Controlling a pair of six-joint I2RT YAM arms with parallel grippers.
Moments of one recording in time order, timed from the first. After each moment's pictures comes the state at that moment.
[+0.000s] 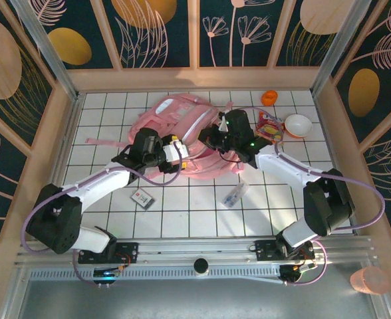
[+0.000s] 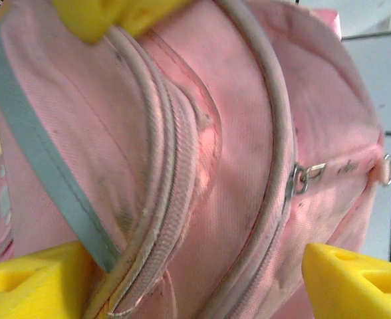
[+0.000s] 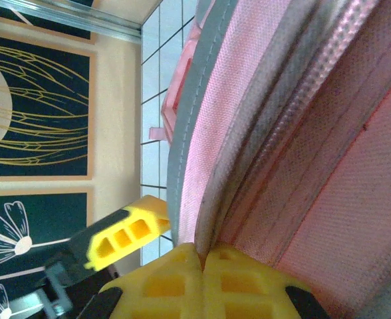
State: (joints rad) left arm -0.53 1.43 0.80 0.01 0.32 0.78; right arm 0.59 1.52 1.05 -0.04 -0.41 1.02
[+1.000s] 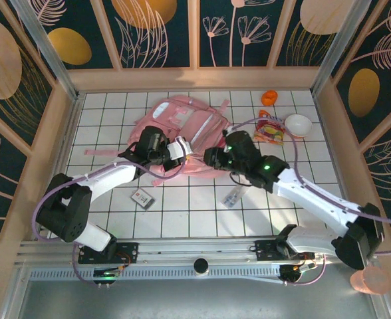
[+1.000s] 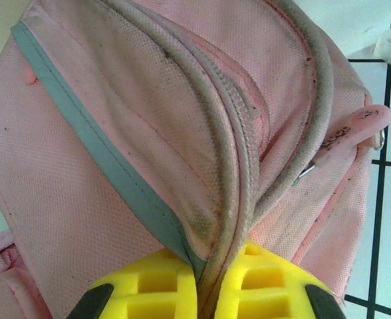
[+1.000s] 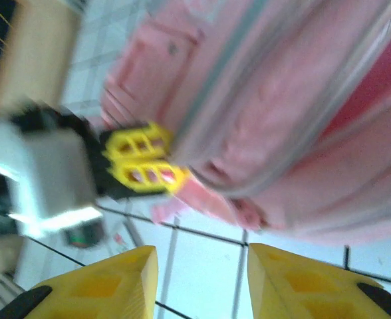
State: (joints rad) left arm -0.53 1.52 0.87 0.00 0.41 0.65; right arm 0.82 1.21 0.96 -0.42 0.01 0.76
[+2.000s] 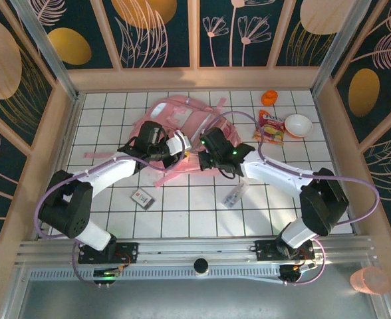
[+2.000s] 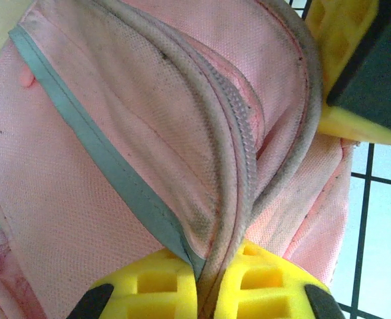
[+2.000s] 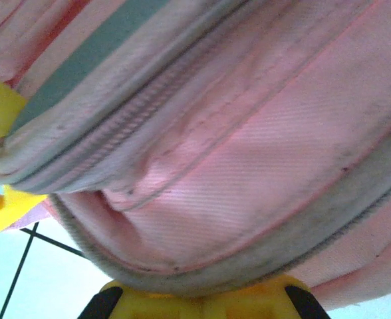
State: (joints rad) left arm -0.50 1.55 0.93 -0.07 0.46 0.59; right arm 0.80 1.55 1.11 -0.47 0.14 0.44
